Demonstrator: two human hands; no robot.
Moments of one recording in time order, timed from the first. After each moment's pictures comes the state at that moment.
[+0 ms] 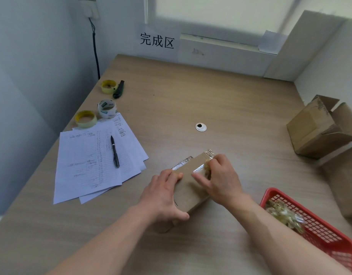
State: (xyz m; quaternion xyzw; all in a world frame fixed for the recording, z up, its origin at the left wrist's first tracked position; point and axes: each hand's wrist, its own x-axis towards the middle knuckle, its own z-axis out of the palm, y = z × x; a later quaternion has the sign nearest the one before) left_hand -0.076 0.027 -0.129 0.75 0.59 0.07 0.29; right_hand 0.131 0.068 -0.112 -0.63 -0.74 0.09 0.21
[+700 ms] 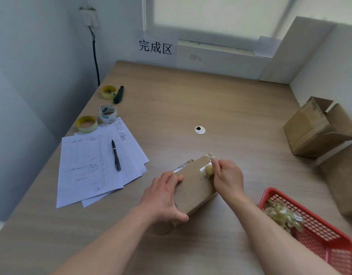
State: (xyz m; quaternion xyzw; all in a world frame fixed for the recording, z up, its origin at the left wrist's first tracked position) left_hand -0.079 0.026 -0.121 0.76 0.59 0.05 0.28; right_hand 0.137 0.079 -0.113 -0.74 -0.58 0.19 0.27
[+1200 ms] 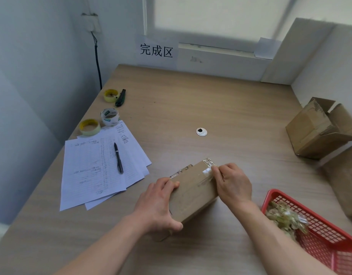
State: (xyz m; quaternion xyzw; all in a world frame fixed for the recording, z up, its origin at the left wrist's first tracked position) left_hand -0.098 0.013 -0.122 0.77 0.58 0.05 0.27; right_hand 0.142 0.061 -0.117 -0.72 -0.65 0.04 0.24
